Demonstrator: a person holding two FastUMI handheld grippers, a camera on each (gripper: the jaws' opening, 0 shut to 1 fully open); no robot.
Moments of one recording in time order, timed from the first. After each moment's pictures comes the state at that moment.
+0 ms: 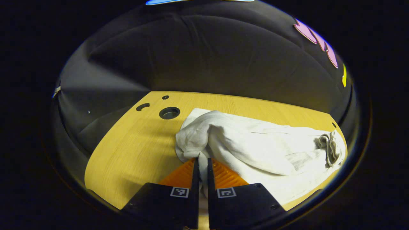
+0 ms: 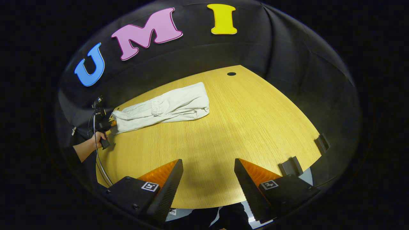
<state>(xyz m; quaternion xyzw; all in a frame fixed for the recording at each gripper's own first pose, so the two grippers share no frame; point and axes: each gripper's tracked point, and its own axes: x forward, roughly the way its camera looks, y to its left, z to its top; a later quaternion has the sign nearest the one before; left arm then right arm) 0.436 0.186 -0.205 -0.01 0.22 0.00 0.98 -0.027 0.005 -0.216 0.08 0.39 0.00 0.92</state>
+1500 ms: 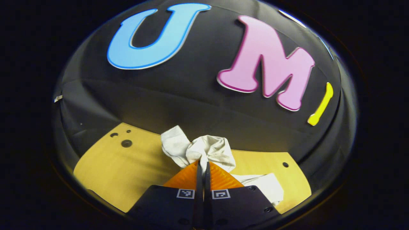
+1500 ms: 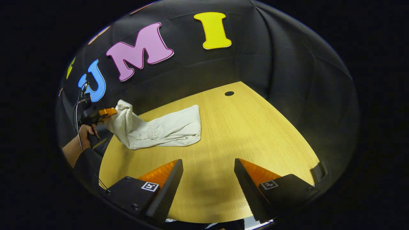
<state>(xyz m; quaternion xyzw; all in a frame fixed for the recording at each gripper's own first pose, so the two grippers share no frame) 0.351 -0.053 -0.014 -0.09 0.10 -0.08 0.99 0.045 -0.076 -0.185 0.12 0.31 0.04 0.94</state>
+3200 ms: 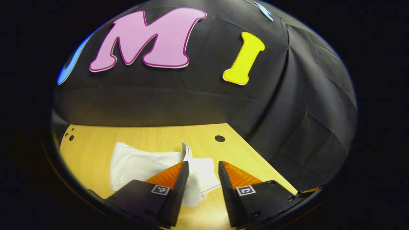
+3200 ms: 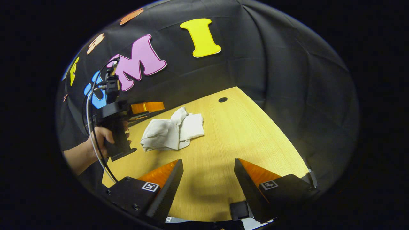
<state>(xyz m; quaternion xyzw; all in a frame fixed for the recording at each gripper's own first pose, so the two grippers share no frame) 0.235 -0.339 -0.077 0.02 0.13 -0.26 0.96 0.034 -0.140 -0.174 0.14 0.29 0.07 0.94</state>
